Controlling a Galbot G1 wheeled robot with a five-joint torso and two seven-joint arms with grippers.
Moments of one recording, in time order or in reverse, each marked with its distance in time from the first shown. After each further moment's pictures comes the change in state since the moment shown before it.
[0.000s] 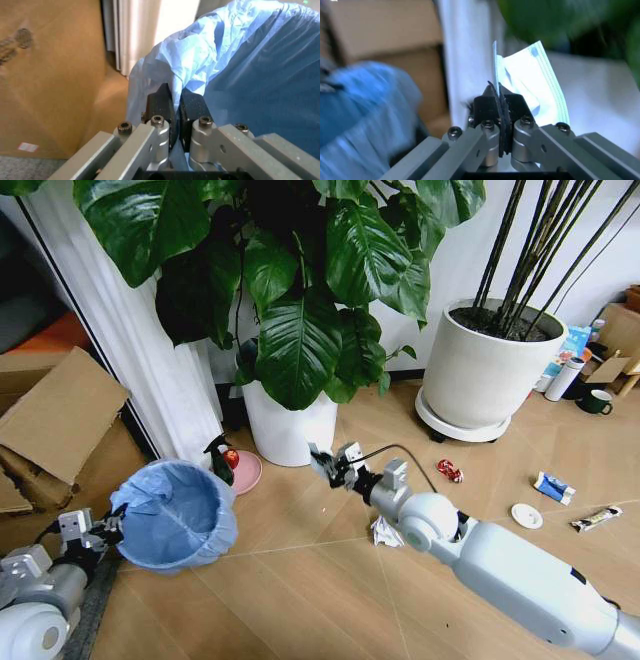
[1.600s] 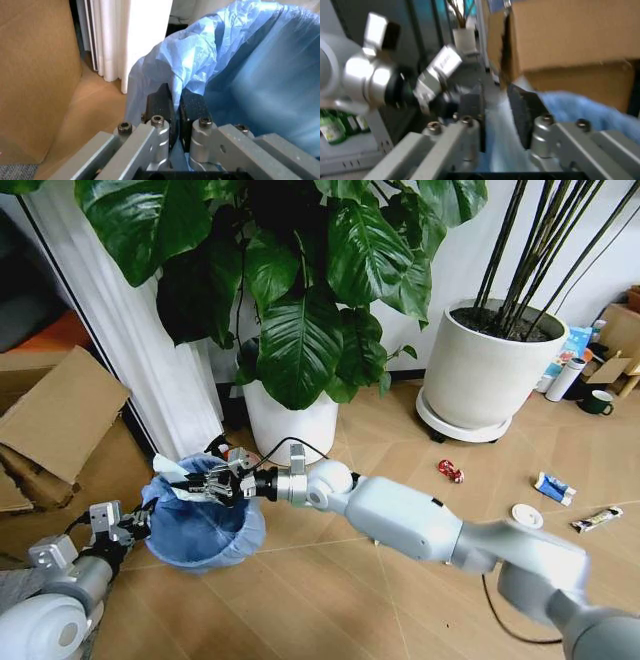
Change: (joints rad) left arm -0.025 0.002 0.046 -0.071 -0.029 0.051 -0.033; right arm 0.477 0.415 -0.462 -0.509 0.263 0.059 -0.595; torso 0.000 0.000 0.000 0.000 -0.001
